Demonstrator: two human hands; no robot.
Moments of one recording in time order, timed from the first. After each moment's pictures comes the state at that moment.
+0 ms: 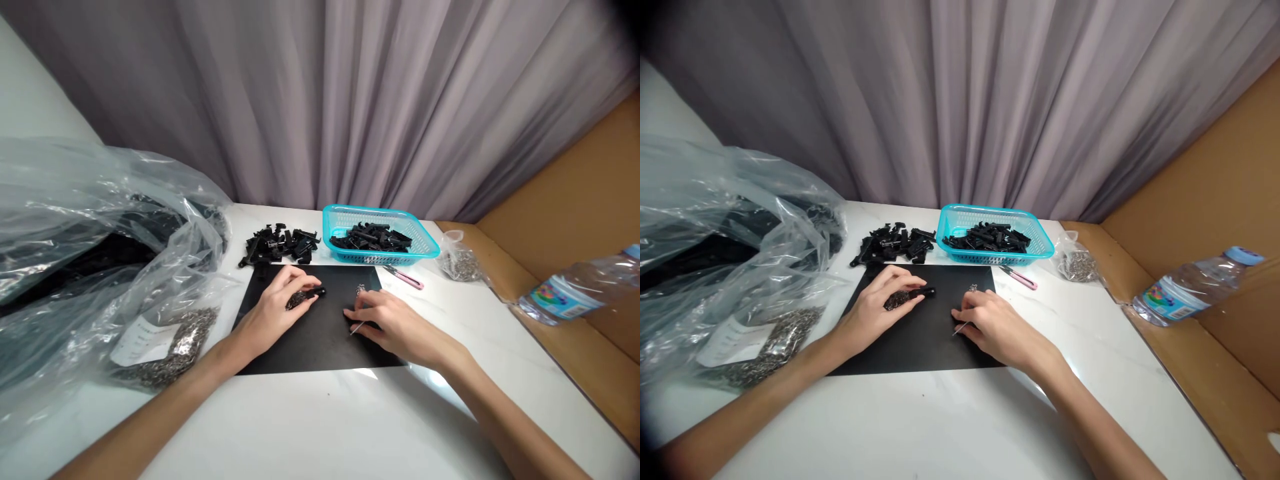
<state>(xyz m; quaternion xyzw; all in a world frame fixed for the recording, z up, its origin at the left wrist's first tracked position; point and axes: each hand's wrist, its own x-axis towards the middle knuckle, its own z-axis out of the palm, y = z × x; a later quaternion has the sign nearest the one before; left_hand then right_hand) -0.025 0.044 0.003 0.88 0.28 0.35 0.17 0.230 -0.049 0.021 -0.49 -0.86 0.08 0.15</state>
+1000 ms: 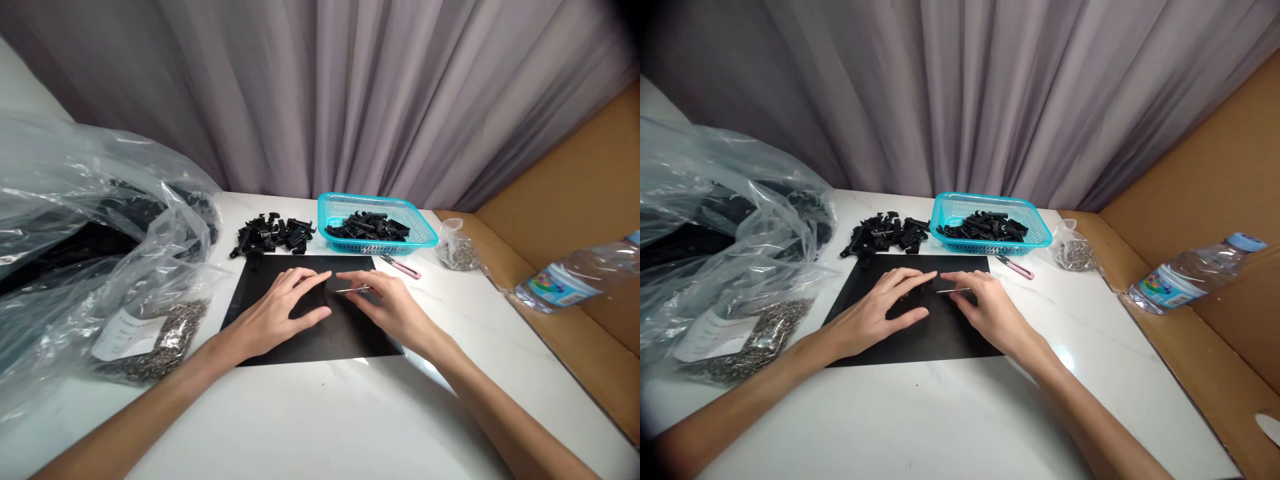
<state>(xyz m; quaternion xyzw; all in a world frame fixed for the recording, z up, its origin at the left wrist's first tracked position) -0.019 0.029 0.016 0.91 0.28 0.20 0.22 0.223 -0.040 0.015 -0.53 -0.75 0.15 0.37</state>
